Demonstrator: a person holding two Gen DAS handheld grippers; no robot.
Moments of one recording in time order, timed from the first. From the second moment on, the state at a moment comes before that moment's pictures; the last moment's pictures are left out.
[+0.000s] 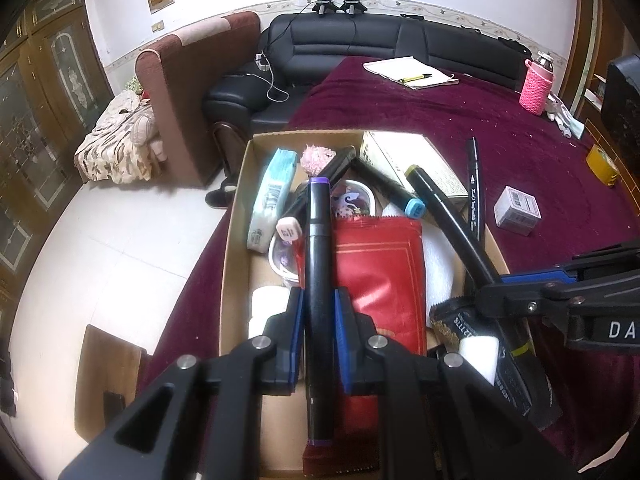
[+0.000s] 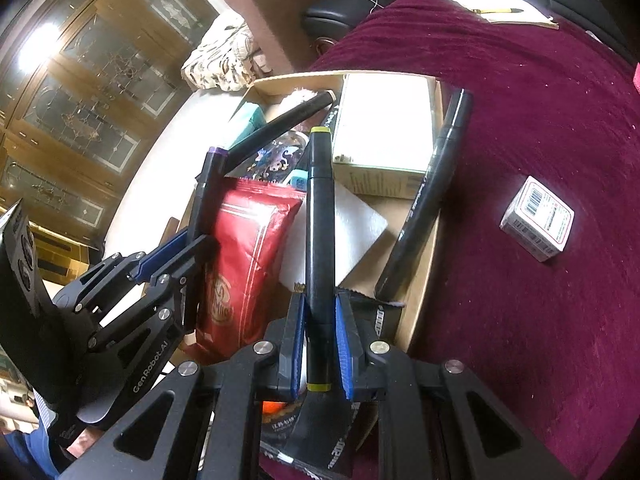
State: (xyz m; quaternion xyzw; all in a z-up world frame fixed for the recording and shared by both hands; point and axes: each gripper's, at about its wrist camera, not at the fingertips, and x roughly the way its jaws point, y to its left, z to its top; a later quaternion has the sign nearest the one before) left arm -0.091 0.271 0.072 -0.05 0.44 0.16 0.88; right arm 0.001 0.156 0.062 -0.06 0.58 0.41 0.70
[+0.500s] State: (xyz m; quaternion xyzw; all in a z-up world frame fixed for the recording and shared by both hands) left arm -0.068 0.291 0.077 -0.06 0.45 0.14 0.88; right arm 0.010 0.176 0.060 -0.06 0.59 0.40 0.70
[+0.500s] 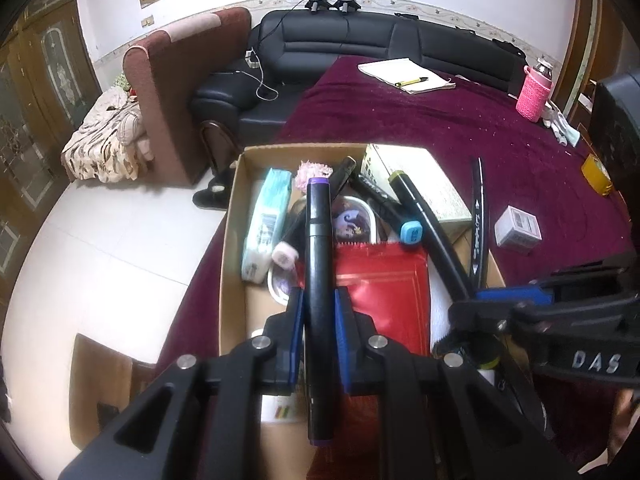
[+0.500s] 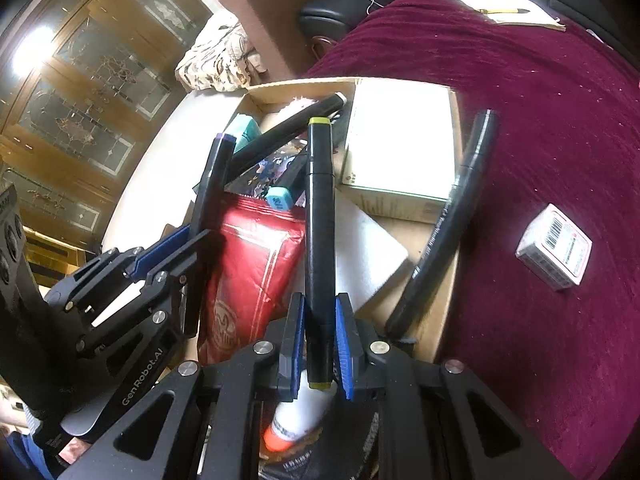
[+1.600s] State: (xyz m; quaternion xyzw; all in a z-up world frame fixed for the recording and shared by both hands) left arm -0.044 0.285 0.080 -0.04 0.45 0.13 0.88; right arm 0.014 0.173 0.063 -0.06 0.59 0.39 0.70
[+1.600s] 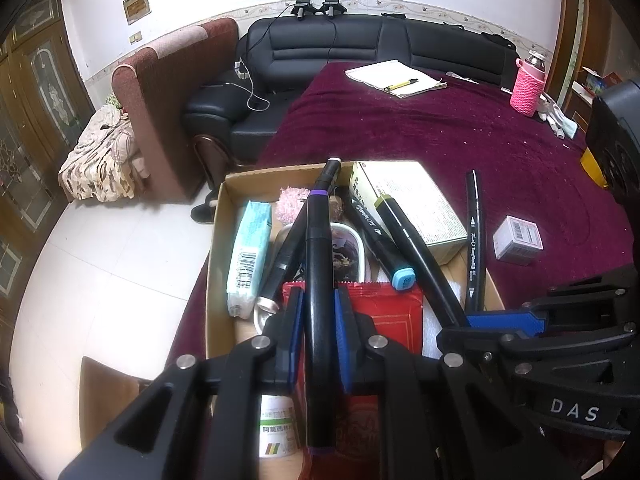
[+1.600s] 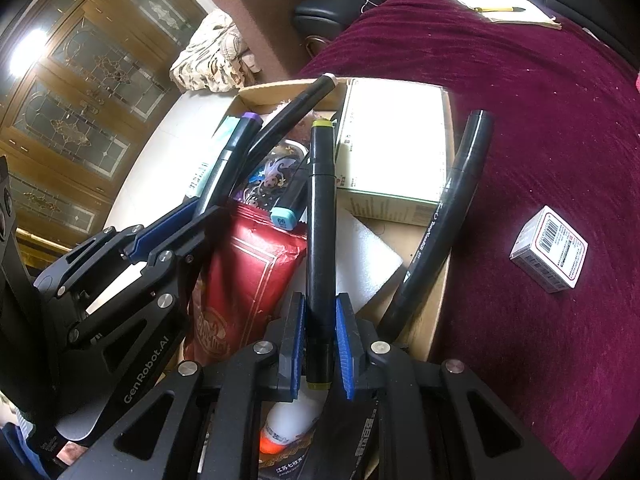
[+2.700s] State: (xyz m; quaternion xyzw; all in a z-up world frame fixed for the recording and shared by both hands) left arm -0.058 0.271 0.085 -0.03 0.44 0.13 0.89; right arm 0.007 0.163 0.061 -0.05 0.58 0.39 0.72
